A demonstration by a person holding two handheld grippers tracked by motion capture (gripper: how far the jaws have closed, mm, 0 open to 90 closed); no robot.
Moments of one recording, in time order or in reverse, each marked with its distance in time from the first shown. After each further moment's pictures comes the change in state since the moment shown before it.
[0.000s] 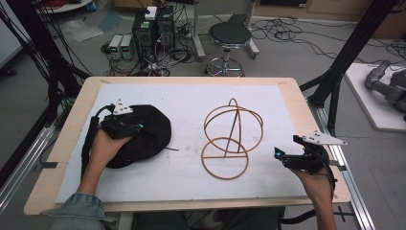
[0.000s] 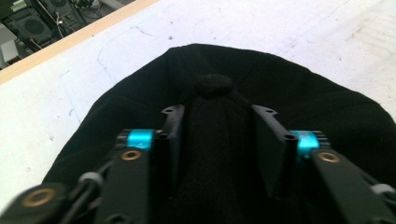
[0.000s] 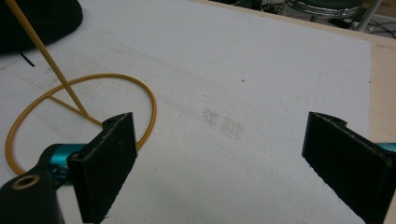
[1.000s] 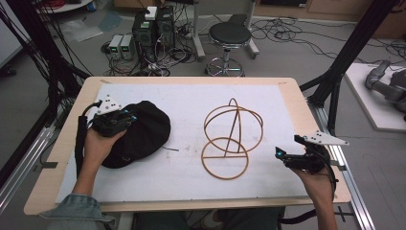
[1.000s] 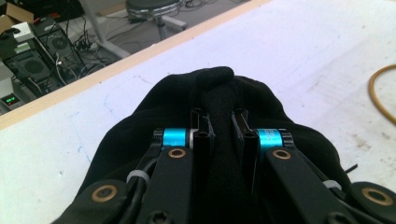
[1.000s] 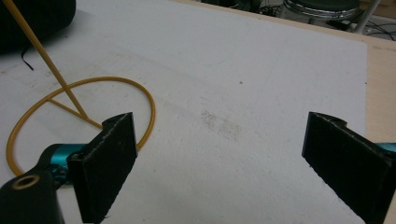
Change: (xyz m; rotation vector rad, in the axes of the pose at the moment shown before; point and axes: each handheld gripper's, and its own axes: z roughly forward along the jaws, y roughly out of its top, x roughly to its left) left arm 0.006 0.008 -0.035 -0.198 -0.050 -0.040; right arm -0.002 0.000 -0.002 -0.013 -0.002 0.005
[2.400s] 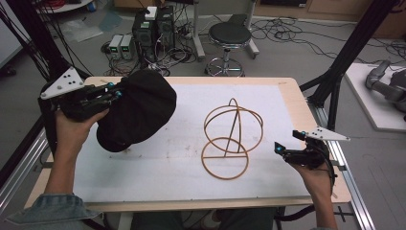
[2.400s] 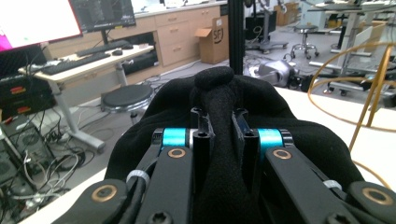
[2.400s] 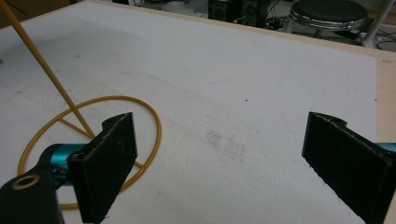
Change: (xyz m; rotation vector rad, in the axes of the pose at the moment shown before) left arm 0.005 0.081 -0.078 -0.333 -0.174 0.069; right arm -0.004 0.010 0.005 -0.048 0.040 0.021
